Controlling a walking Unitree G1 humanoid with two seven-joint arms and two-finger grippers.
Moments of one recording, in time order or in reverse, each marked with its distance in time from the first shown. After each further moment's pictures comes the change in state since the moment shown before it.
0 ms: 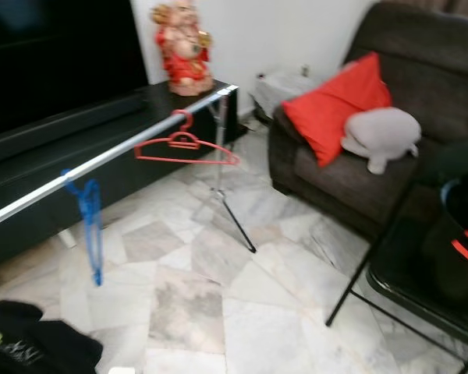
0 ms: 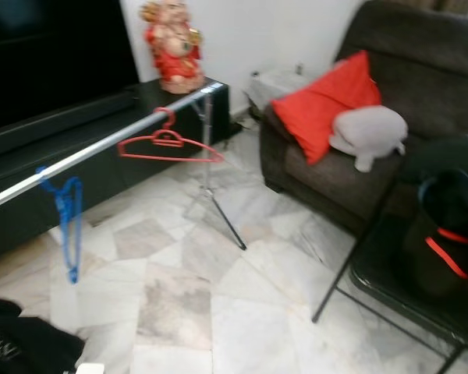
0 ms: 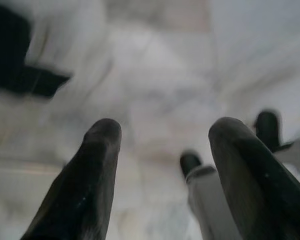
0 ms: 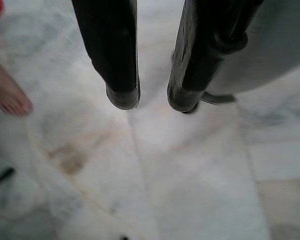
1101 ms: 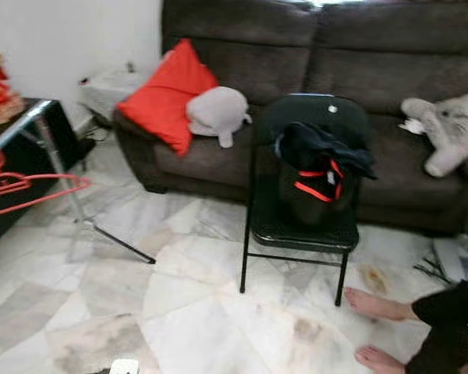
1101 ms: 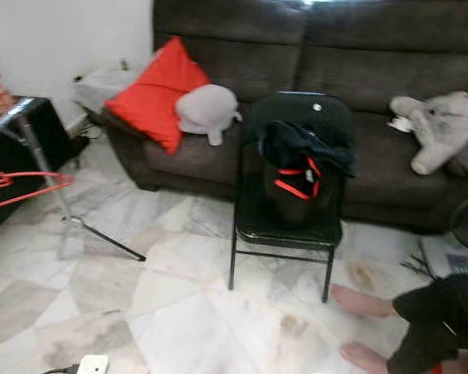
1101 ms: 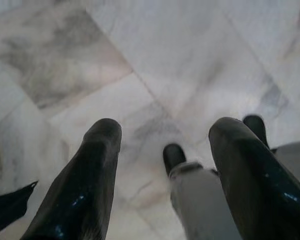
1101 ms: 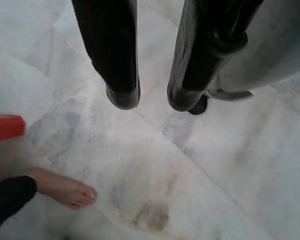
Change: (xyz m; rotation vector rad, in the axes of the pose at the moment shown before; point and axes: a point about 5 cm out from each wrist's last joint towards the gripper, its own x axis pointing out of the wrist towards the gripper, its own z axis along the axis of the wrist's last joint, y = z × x) left arm -0.001 0.006 -0.003 -0.028 0.008 0.002; right arm 0.001 0.002 0.007 -0.005 -0.030 0.004
